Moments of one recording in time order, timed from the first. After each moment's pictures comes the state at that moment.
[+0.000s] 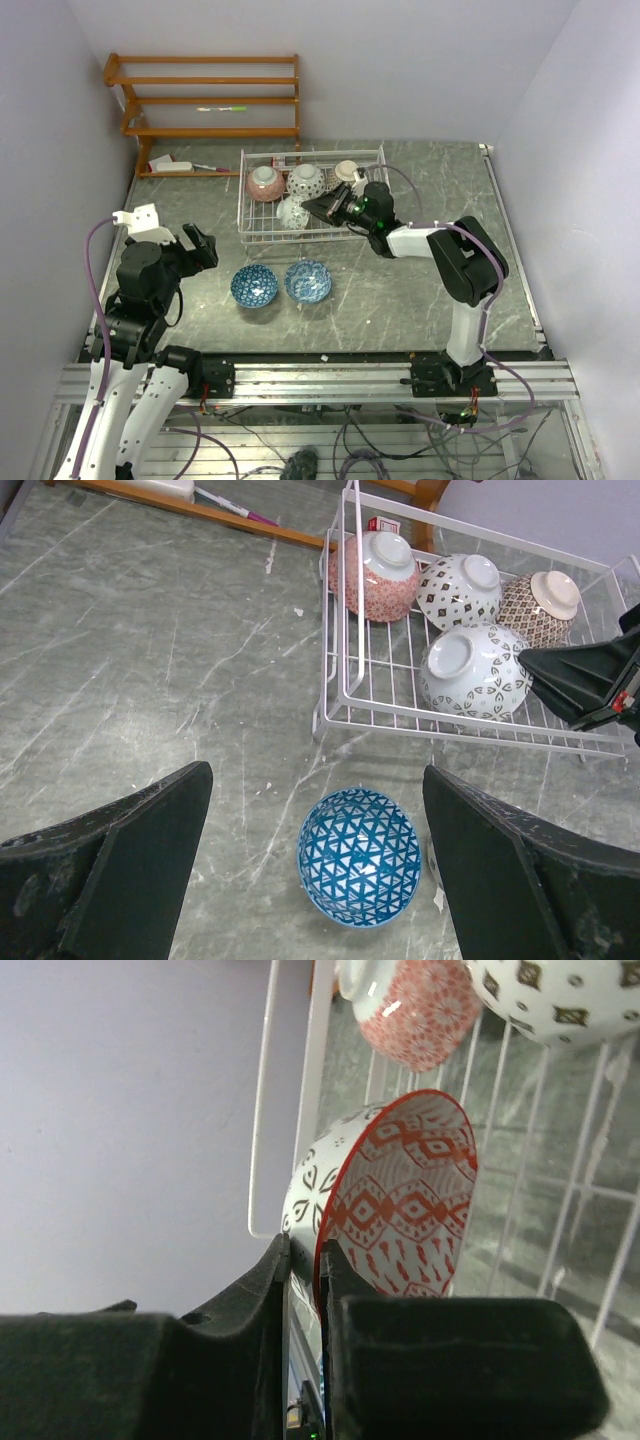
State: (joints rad) left arm -0.22 0.49 0.79 -0.60 -0.19 -0.38; right arm 0.51 1.97 1.03 0.79 -0.44 1.19
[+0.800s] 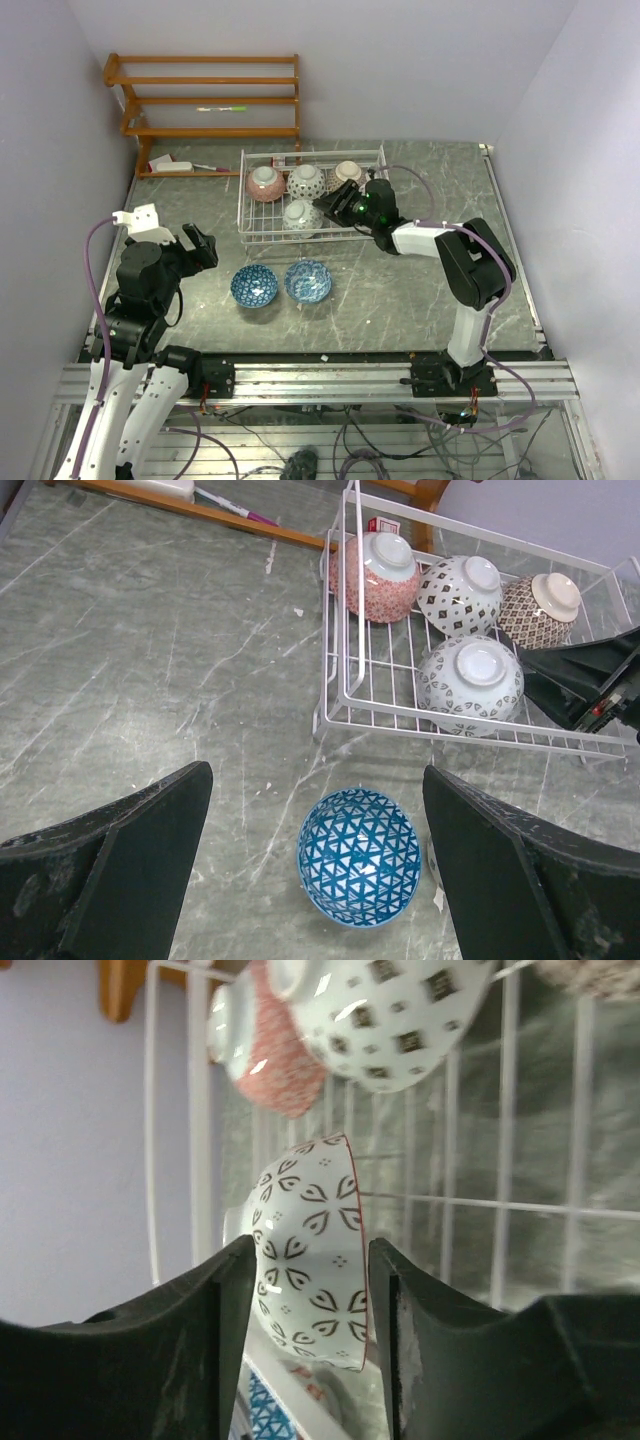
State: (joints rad) left arm -0.22 0.49 0.79 -0.60 -0.19 -0.38; right arm 0.49 1.91 1.00 0.59 -0.28 1.10
